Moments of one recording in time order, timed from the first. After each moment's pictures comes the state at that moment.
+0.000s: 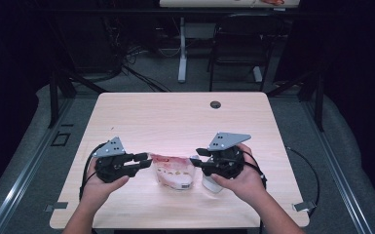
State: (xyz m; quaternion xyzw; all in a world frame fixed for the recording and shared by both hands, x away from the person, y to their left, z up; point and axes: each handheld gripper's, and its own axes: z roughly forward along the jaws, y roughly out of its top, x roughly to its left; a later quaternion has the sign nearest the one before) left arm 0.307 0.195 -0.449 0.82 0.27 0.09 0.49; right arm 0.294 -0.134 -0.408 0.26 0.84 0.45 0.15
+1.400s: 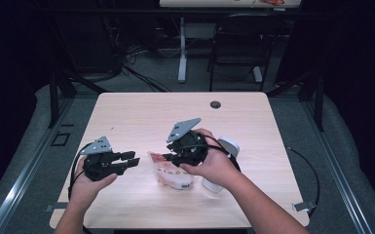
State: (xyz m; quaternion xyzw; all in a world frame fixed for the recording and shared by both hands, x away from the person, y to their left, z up) left arm 0.316 0.229 -0.460 0.82 0.31 0.09 0.48; right arm 0.323 -0.053 -0.390 0.18 0.90 0.37 0.13
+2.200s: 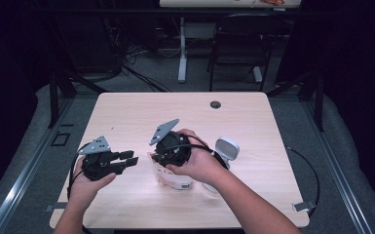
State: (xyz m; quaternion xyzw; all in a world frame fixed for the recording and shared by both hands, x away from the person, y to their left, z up) left arm 0.317 0.232 -0.460 0.81 0.32 0.10 0.48; right arm 0.327 -0.017 -0.396 0.16 0.92 0.34 0.12
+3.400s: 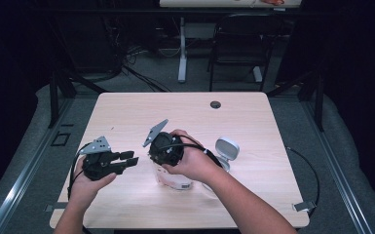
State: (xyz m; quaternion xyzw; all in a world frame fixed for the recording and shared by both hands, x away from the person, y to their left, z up) left arm 0.318 0.232 -0.463 0.81 0.32 0.09 0.48; right arm 0.334 -0.001 -0.404 0.15 0.93 0.30 0.11
